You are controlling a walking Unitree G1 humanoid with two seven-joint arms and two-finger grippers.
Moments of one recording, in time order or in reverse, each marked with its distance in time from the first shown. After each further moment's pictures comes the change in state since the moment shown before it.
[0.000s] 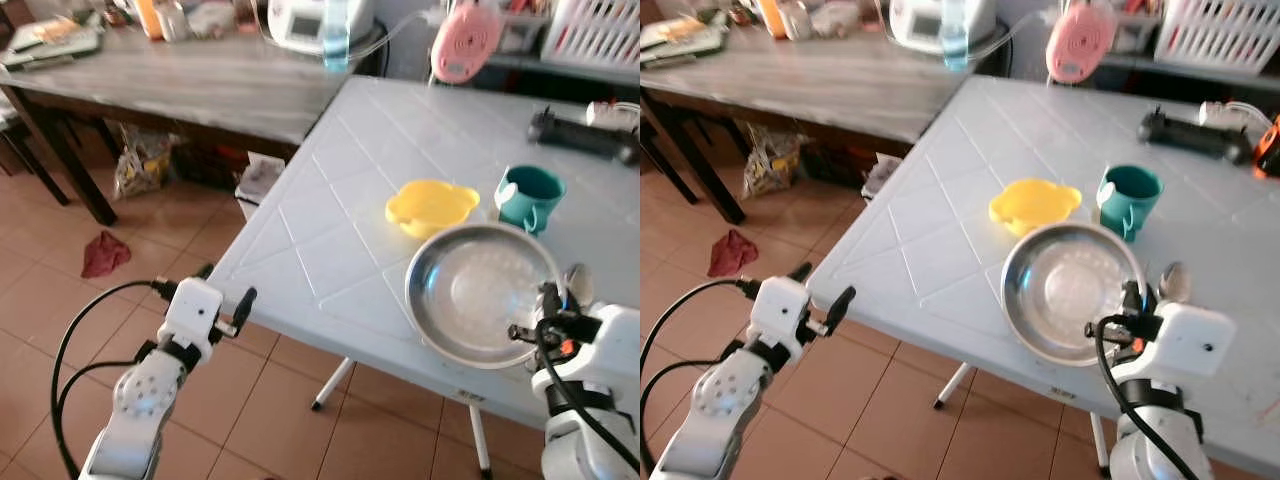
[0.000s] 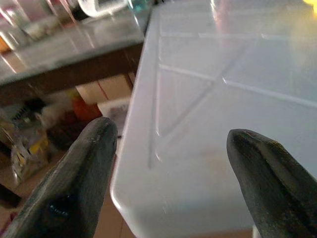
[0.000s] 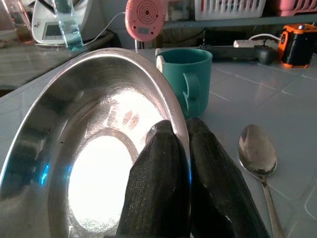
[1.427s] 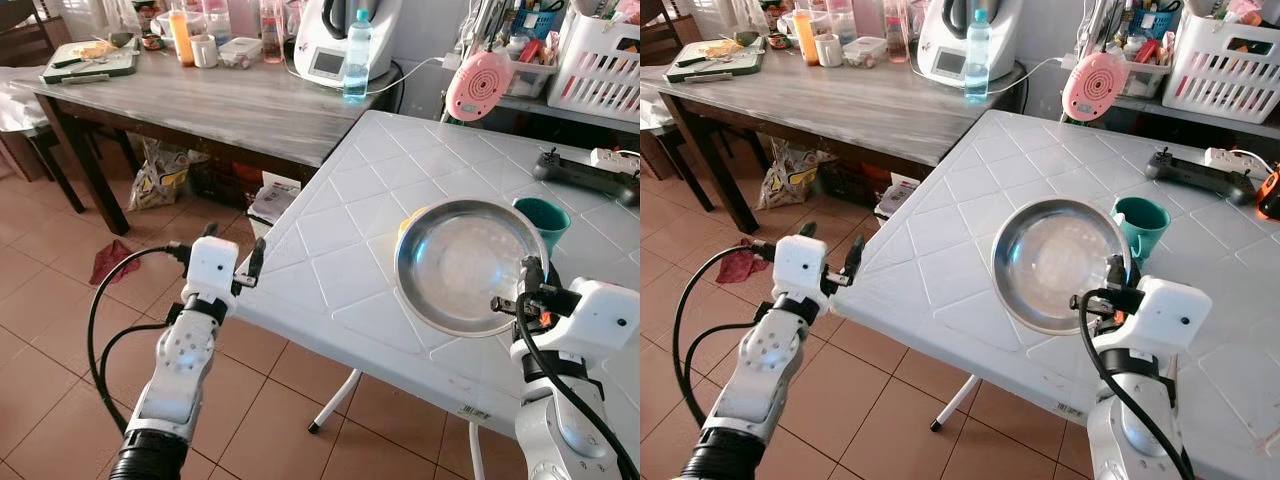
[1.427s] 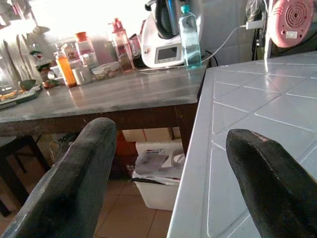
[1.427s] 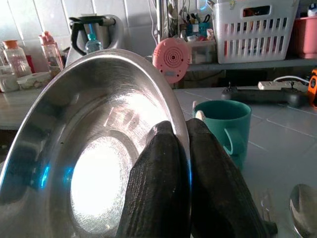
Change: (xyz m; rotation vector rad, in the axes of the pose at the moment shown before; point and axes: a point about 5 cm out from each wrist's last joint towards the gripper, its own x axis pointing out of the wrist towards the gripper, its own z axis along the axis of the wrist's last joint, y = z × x) left arm 0.045 -0.005 0.027 -0.063 -0.131 0.176; right arm 0.023 0.017 0.004 0.052 -0.086 0.020
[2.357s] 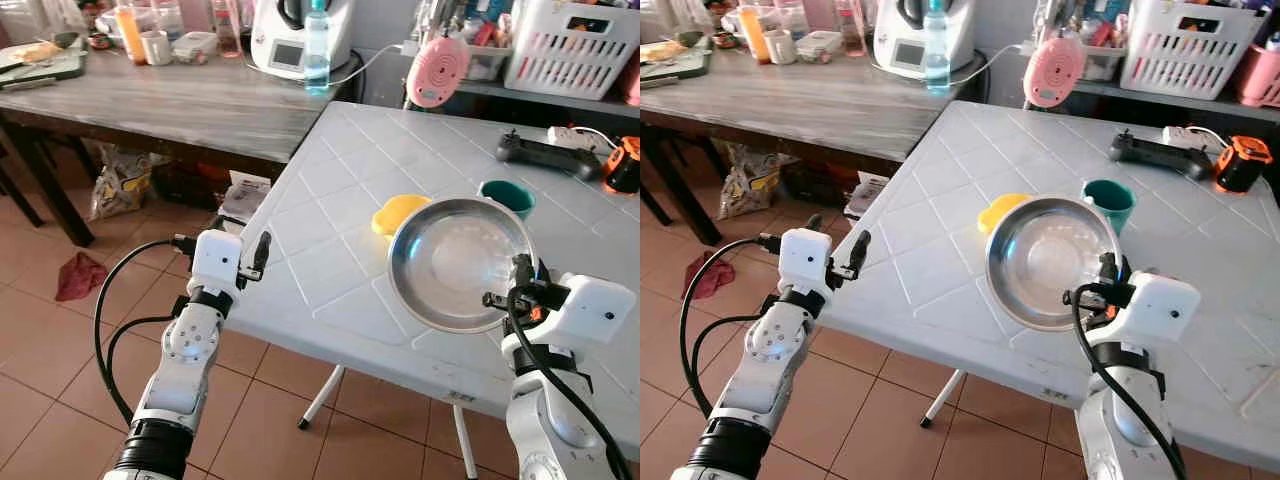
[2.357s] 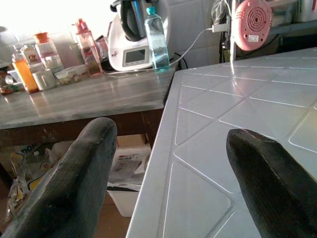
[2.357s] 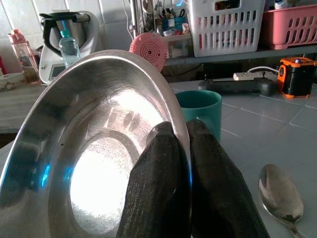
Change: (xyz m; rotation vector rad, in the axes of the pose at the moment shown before) left arm 0.007 -0.003 0.002 -0.013 -0.001 -0.021; right arm 0.006 0.006 -0.003 0.016 0.010 0.005
